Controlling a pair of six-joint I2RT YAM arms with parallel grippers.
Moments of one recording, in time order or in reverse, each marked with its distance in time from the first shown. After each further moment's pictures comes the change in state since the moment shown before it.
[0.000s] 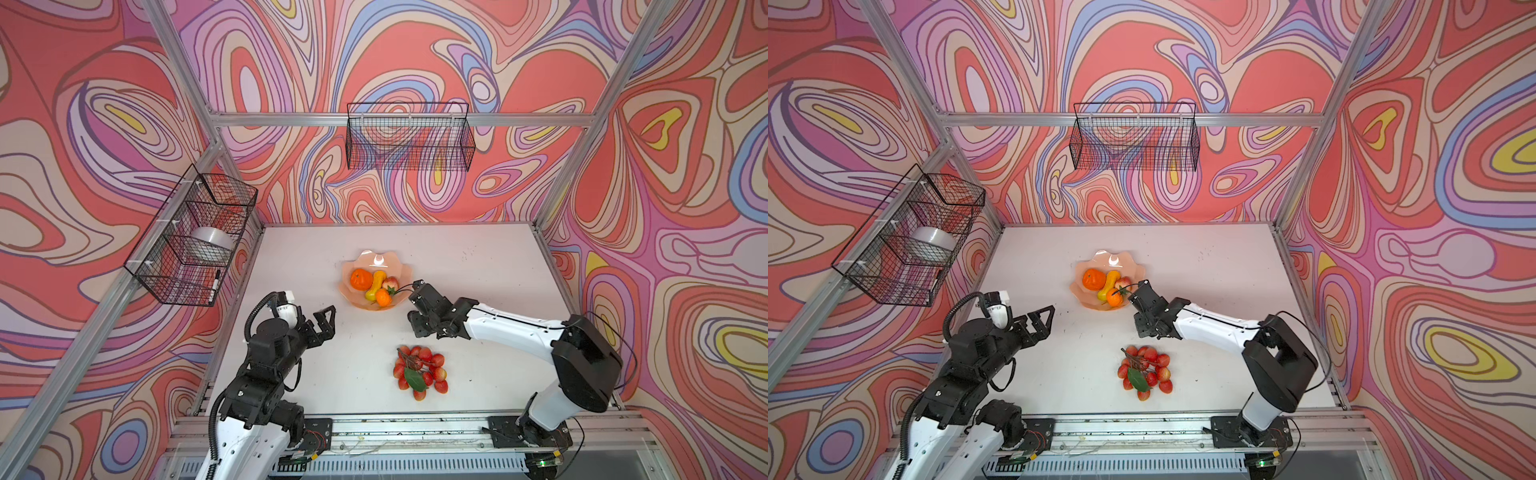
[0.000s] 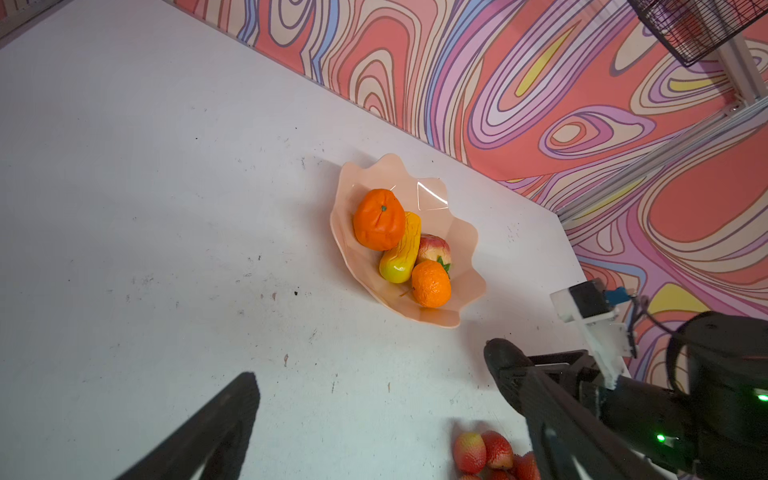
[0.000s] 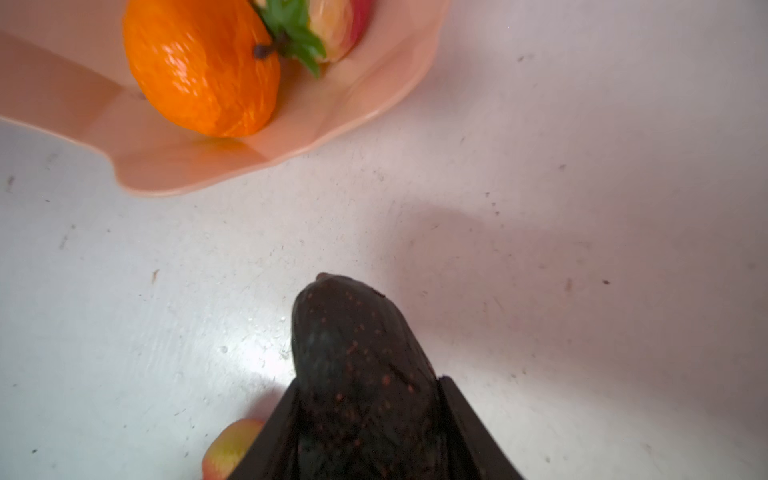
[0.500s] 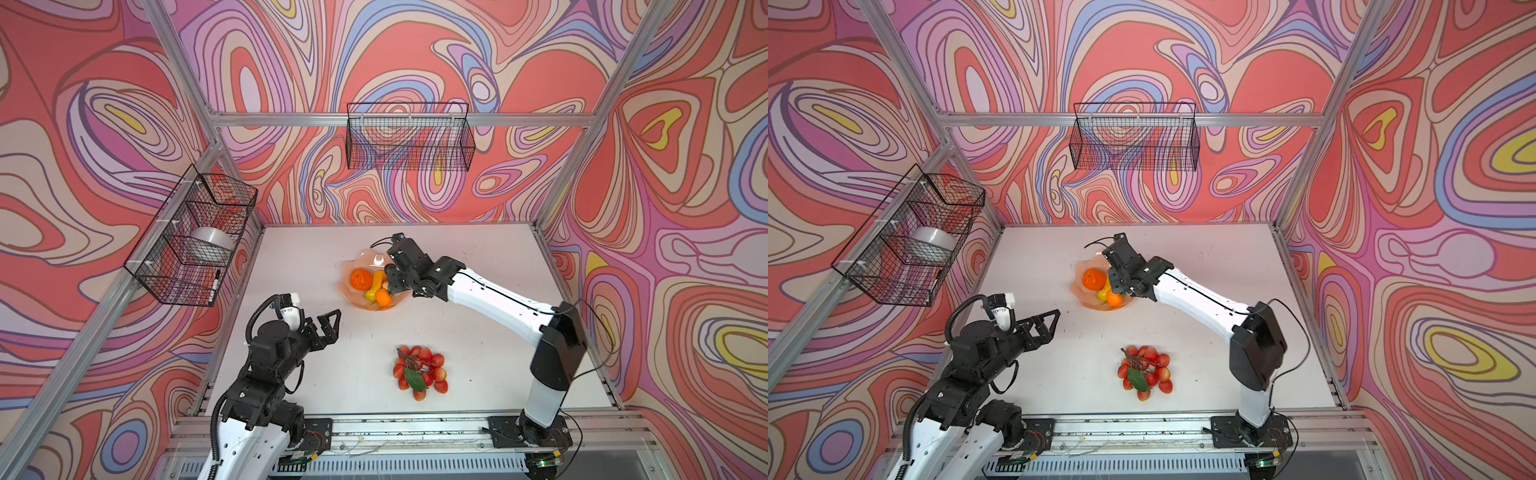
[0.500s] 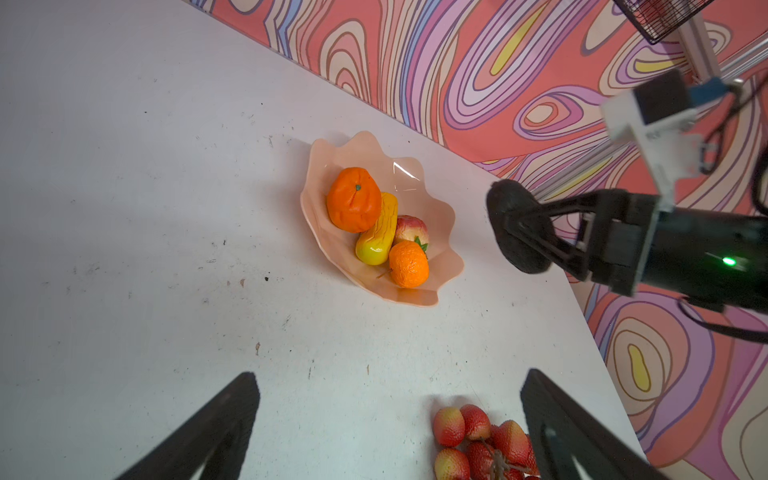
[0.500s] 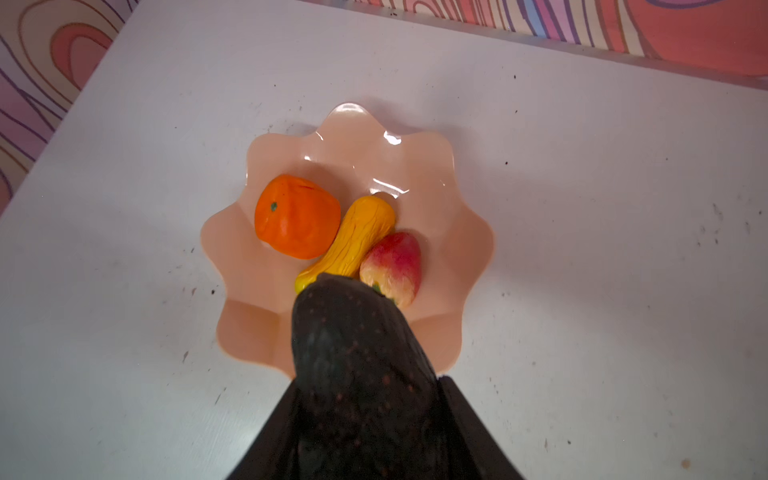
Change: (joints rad) left arm 0.000 -0.018 -0.028 0.019 0.093 -0.011; right arm -0.016 0.369 0.688 -0.174 0.074 -0.090
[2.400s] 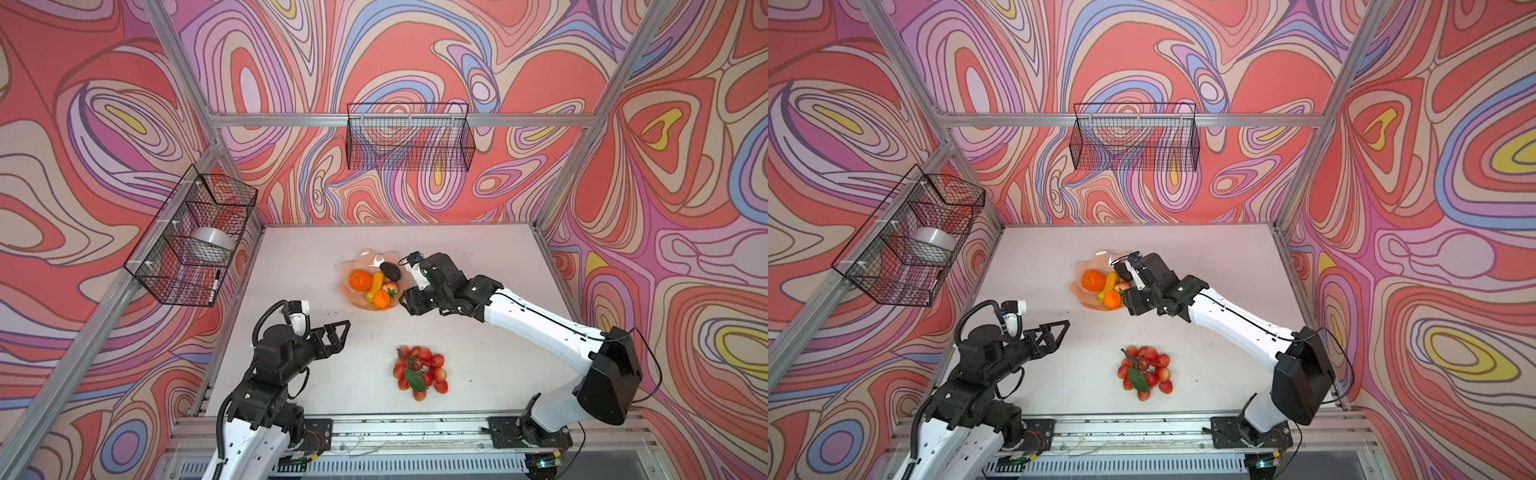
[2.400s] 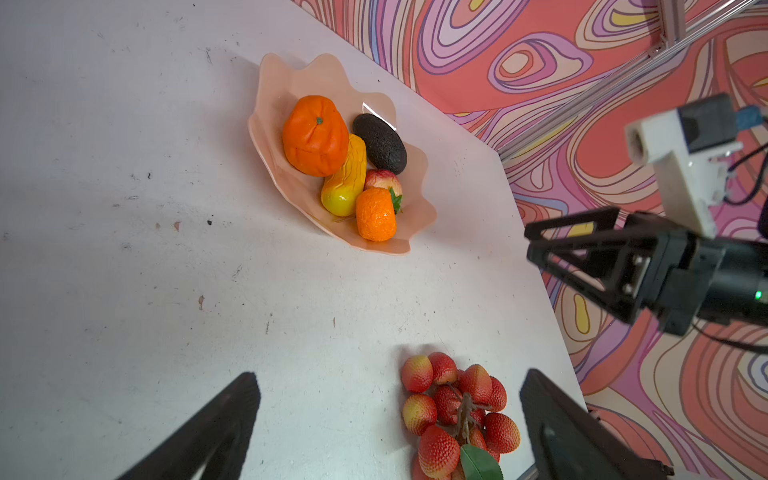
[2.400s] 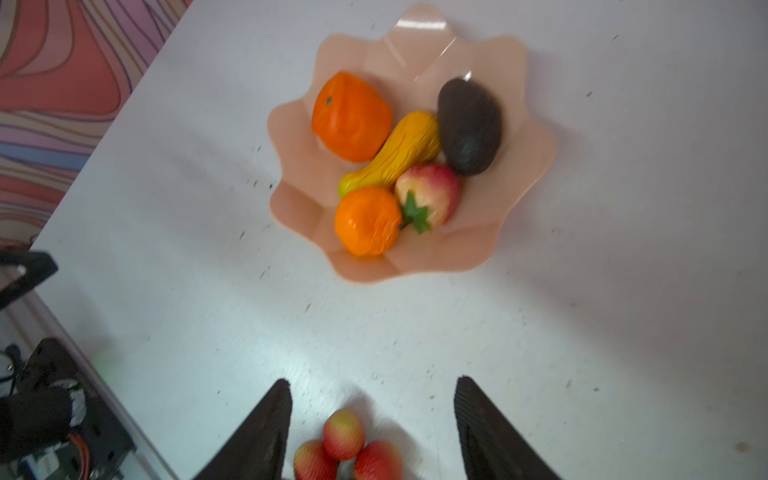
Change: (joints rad) left arm 0.000 -0.020 -0.079 0.010 0.162 -0.059; right arm 0.006 -0.420 -0.526 0.115 -0.314 -0.061
